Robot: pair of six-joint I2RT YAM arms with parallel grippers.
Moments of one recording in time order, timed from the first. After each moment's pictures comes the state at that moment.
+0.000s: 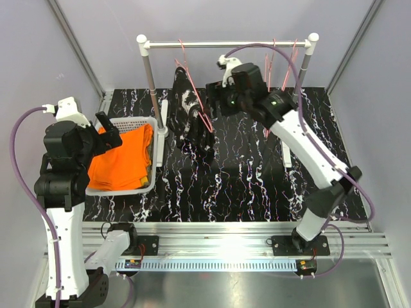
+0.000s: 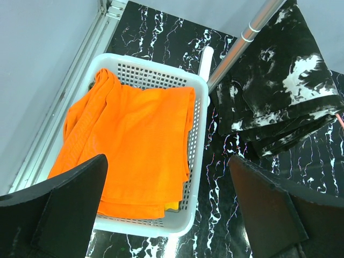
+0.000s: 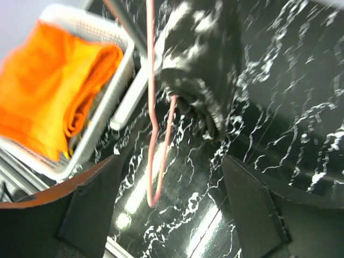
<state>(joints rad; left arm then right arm) 0.02 0.86 1.43 -0.95 -0.10 -0.26 0.66 1.68 1.98 -0.78 -0.02 0.26</state>
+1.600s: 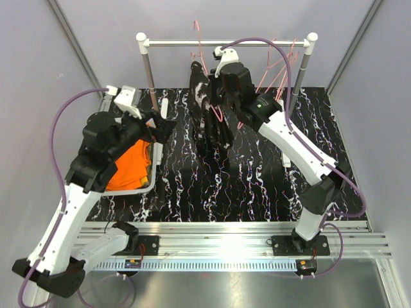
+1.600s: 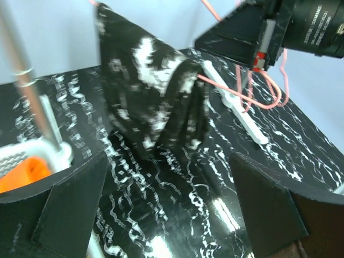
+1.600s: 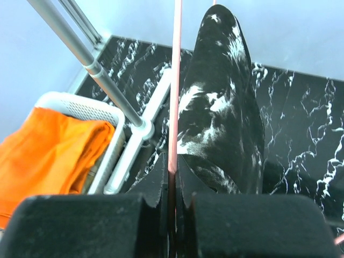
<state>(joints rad) -0.39 0.93 1.25 -0.46 0.17 -0.22 0.72 1.77 1.98 -0.49 0.22 0.29</state>
